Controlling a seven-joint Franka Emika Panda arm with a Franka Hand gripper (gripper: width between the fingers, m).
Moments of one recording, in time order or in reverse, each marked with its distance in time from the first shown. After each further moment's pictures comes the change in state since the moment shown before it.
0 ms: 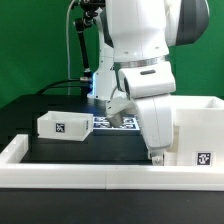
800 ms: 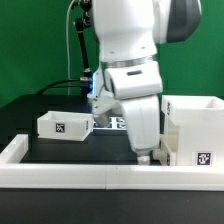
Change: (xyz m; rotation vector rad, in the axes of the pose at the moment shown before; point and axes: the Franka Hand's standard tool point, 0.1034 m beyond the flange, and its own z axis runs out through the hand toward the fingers) arm -0.040 0.008 -0.016 0.029 -0.011 -0.003
